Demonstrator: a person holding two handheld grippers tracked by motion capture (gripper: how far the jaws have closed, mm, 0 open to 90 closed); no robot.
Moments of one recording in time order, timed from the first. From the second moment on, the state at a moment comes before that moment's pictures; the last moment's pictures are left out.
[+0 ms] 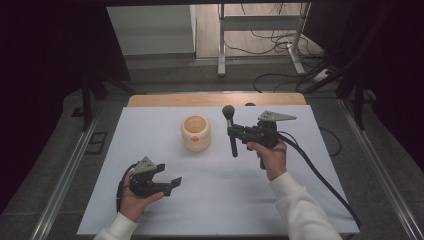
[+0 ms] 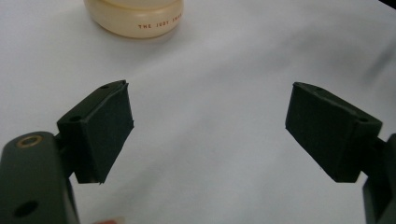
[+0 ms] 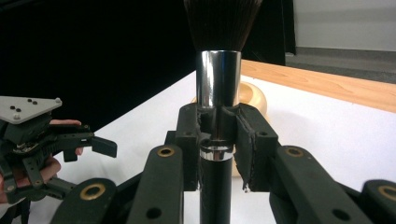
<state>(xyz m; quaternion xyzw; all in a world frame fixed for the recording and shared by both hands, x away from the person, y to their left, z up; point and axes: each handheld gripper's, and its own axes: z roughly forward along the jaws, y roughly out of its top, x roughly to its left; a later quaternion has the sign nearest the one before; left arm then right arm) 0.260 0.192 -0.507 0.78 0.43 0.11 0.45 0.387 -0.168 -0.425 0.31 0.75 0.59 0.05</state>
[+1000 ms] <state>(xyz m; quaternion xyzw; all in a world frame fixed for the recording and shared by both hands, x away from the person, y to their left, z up) 0.261 0.192 -0.508 0.78 0.43 0.10 0.45 0.405 -0.149 -0.410 0.31 0.73 0.60 0.05</state>
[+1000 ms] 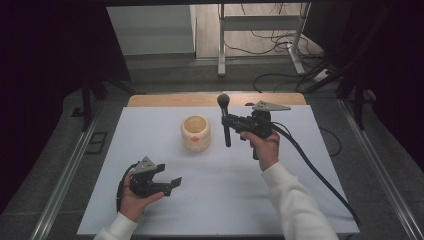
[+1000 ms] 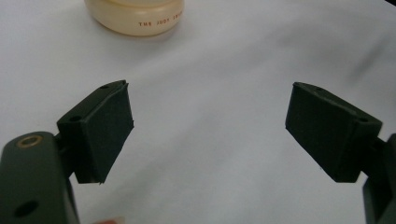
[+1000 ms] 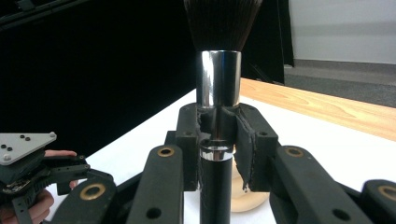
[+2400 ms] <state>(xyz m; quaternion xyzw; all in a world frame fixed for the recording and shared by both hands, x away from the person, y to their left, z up) 0.262 0.193 -0.509 0.78 0.43 0.10 0.45 0.447 -0.112 -0.411 0.34 0.71 0.62 0.04</state>
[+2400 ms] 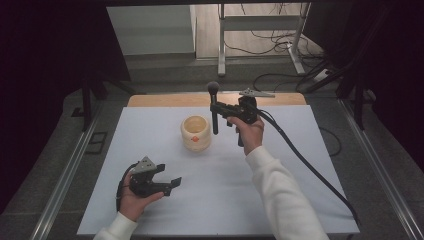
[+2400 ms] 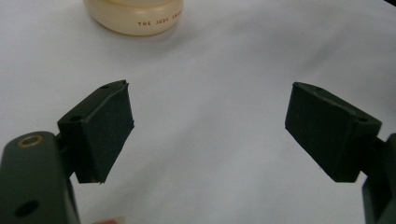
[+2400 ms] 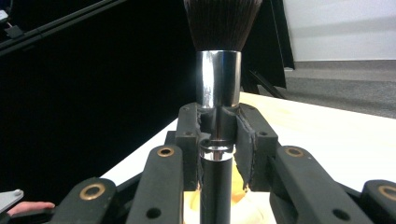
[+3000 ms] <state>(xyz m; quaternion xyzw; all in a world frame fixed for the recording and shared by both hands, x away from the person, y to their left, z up) 0.261 0.191 -0.508 0.78 0.43 0.11 0.44 0.466 -0.093 -0.415 0.35 0.69 0.63 0.03</state>
